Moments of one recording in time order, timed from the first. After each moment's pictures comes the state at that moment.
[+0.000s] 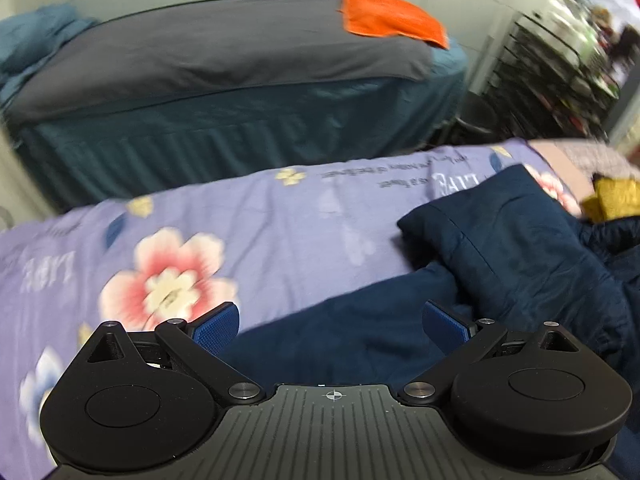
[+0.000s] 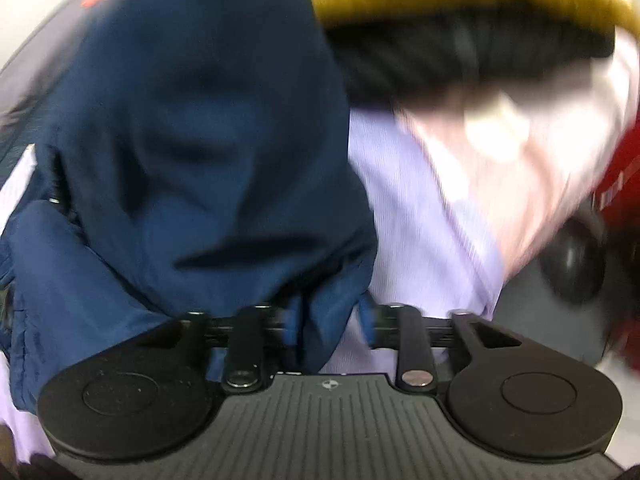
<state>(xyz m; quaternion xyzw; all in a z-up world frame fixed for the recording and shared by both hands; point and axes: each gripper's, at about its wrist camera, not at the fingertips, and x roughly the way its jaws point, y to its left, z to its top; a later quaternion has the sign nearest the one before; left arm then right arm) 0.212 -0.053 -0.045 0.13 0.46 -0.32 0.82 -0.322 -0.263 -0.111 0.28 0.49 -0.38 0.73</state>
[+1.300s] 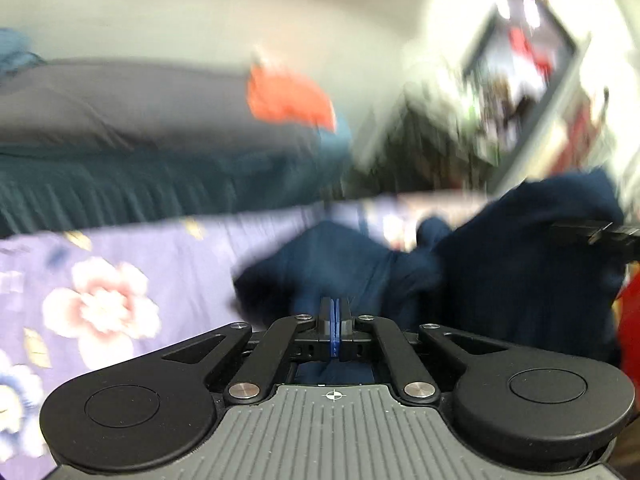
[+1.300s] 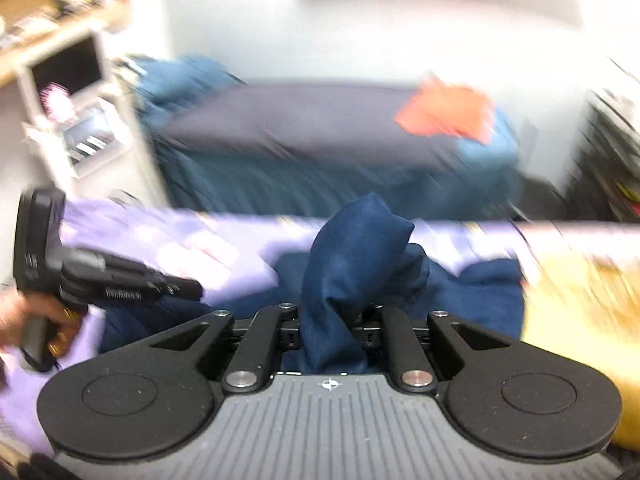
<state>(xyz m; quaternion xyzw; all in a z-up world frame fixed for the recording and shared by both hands) 0.114 0.064 0.051 -0.02 0.36 -0.45 0.82 -0.119 -0.185 0.078 0.10 0.30 0.00 0.95</state>
